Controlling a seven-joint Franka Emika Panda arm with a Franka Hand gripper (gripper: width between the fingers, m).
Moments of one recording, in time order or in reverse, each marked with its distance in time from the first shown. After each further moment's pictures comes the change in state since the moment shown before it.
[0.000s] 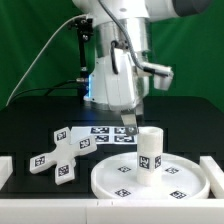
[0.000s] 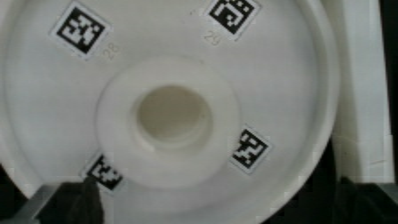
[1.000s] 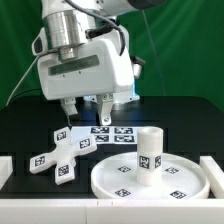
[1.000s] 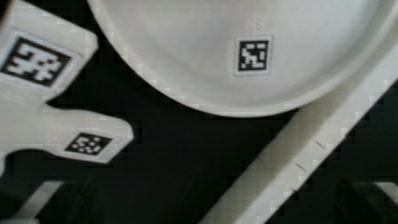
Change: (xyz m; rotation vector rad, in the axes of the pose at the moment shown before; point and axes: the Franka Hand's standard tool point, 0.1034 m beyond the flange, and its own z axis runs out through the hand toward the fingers) arm 0.058 -0.001 -0.008 0.023 0.053 -0.802
